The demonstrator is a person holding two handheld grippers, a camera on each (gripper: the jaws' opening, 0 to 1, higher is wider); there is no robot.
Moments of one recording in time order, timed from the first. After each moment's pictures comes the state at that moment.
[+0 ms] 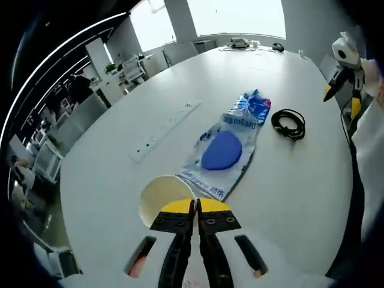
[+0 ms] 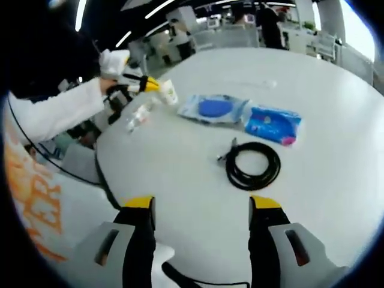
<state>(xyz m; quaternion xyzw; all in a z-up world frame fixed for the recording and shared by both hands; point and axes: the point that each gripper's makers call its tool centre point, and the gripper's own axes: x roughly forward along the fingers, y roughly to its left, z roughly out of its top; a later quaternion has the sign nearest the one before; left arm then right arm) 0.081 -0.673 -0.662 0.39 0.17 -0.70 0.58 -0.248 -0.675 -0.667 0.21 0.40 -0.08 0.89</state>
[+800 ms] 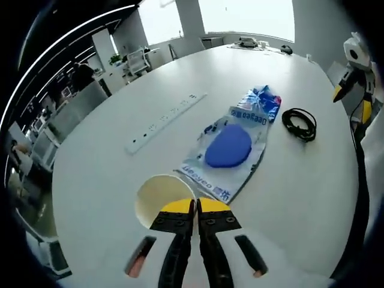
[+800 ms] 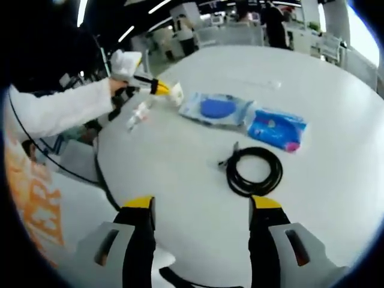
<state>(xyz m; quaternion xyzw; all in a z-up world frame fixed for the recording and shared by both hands) 0.085 -0.681 -0.692 0.37 0.20 -0.69 0.59 -0.235 -0.680 -0.666 0.20 0.41 -0.07 0.89</state>
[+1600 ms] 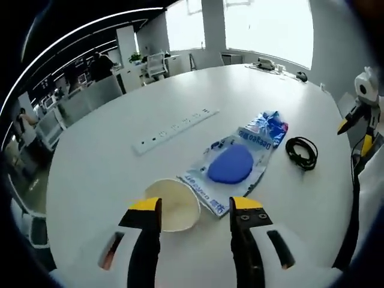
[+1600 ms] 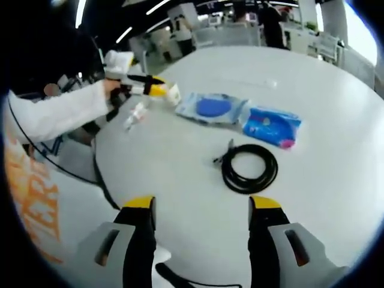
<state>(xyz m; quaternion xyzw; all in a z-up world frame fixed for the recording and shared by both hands) 0.084 -0.681 -0.676 0.29 0.23 -0.68 0.64 -0.243 -0.683 -0.668 0.20 0.41 -0.08 0.89</state>
